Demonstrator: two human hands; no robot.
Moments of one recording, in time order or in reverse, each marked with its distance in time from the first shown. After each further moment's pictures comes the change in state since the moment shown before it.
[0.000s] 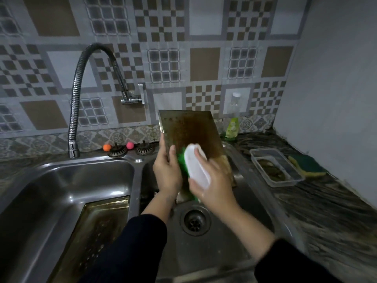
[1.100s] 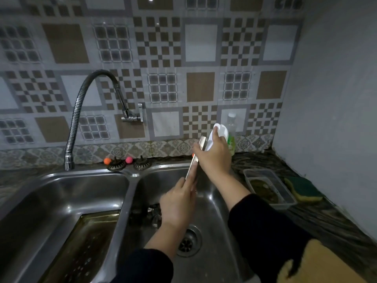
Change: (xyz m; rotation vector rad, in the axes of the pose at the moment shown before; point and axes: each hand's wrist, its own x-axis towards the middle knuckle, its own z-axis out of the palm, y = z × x) left_hand -0.053 0.013 0.035 0.827 -0.171 0.505; right_hand 0.097 -0.001 -0.055 -0.126 0.217 0.276
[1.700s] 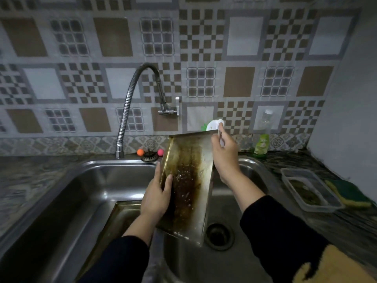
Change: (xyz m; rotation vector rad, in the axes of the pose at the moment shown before) left_hand -0.013 -0.154 -0.066 -0.314 -0.218 -0.592; right_hand -0.034 -0.060 0.064 0.645 -0.205 0.068
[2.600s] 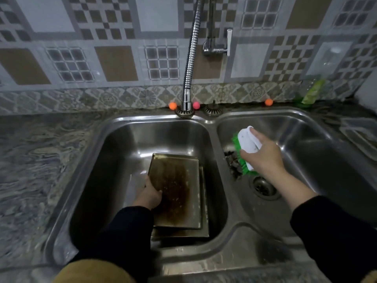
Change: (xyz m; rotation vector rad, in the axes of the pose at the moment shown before) left_hand 0.027 -0.228 -0.095 0.340 -0.450 -0.512; right_hand -0.070 0.093 0.095 -0.591 0.079 0.262
